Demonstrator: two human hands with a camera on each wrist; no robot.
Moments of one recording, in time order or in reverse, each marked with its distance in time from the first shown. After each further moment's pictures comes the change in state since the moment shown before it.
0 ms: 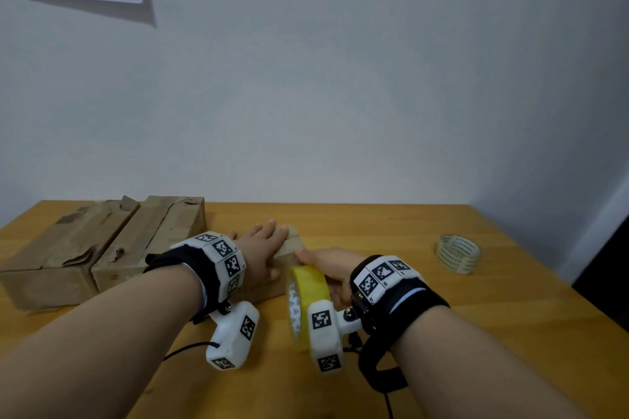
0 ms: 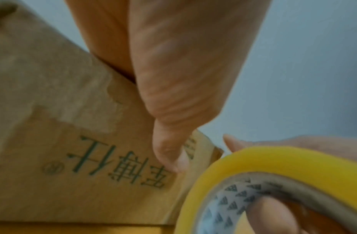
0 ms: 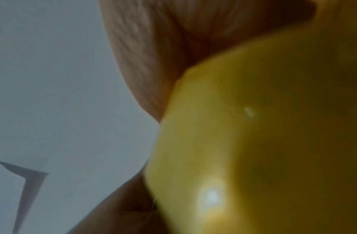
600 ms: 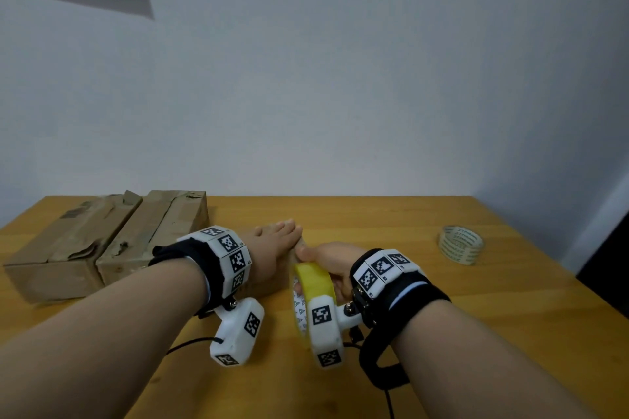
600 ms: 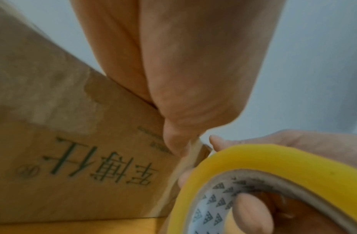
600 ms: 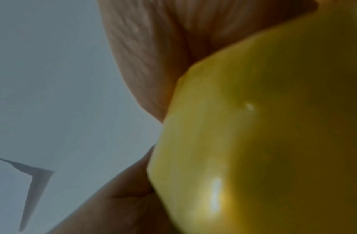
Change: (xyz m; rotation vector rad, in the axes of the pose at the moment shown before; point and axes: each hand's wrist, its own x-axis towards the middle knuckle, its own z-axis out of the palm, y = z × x) left_hand -0.011 0.018 -0.007 0.042 -0.050 0.127; right_hand 0.010 0.004 0.003 -0.182 0.010 -0.045
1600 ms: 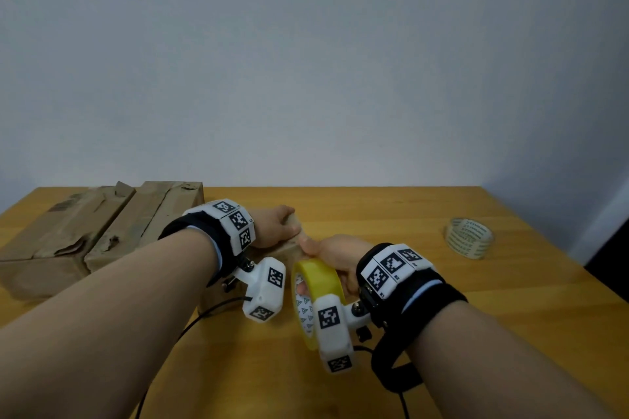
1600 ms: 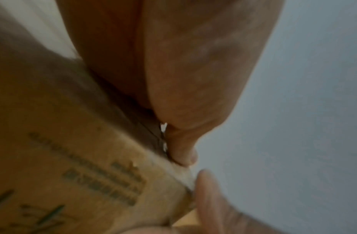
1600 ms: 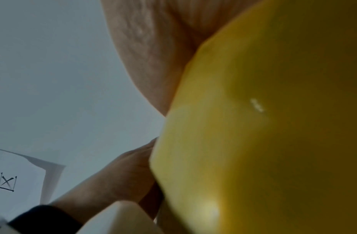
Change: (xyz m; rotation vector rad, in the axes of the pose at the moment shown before) left_hand 0.037 -0.019 -0.015 -0.430 0.023 -0.173; right_hand 0.032 0.019 -0.009 -0.004 -0.004 -0.054
